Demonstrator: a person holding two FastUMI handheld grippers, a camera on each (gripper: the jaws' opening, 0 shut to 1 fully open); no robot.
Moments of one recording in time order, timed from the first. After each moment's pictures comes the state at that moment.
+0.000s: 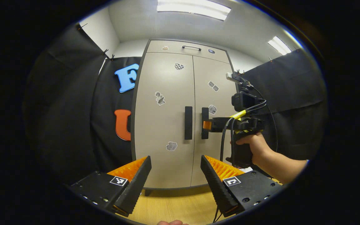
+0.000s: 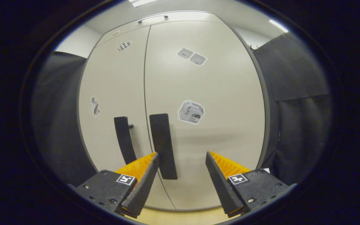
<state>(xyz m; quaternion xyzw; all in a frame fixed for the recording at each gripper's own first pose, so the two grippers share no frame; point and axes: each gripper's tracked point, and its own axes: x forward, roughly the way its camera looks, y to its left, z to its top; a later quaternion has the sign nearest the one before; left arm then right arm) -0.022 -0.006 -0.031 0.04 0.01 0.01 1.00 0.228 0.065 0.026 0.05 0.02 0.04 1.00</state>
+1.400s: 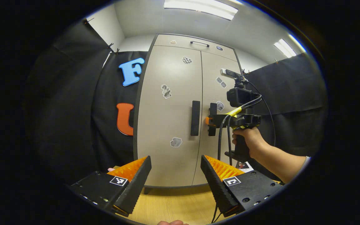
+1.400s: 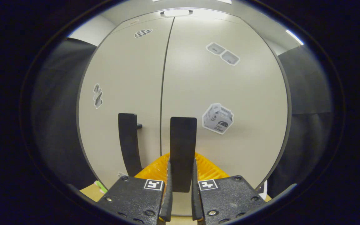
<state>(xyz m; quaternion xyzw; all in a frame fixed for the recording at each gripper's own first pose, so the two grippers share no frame) -0.007 0.010 -0.043 0.01 0.02 0.02 1.00 0.254 0.091 0.026 -0.02 0.02 0.06 1.00</state>
